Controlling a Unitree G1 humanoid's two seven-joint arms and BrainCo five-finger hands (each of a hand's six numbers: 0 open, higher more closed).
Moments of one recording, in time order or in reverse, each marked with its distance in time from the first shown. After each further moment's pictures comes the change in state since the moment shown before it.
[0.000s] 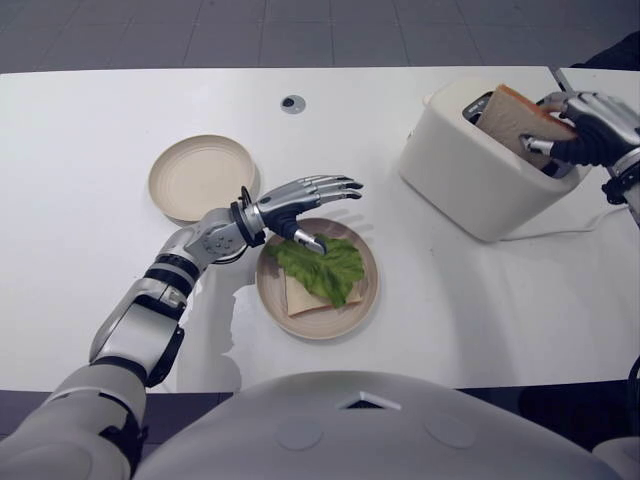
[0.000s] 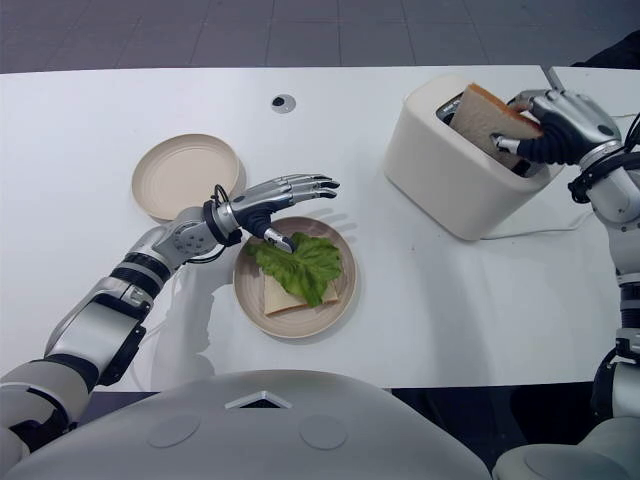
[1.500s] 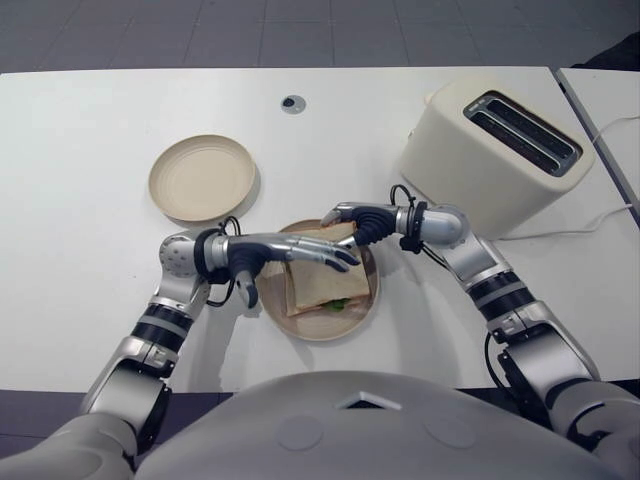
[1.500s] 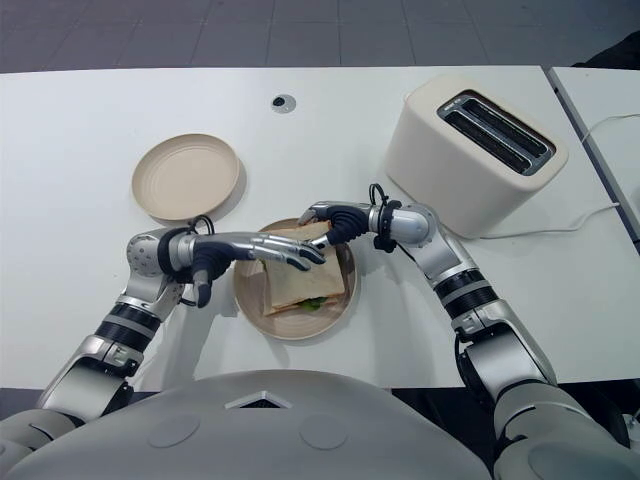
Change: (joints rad) left arm 0.349 0.026 0.060 -0.478 -1.000 0.214 -1.275; right arm -0.088 0.531 0.615 0.069 0.315 -0.050 0.563
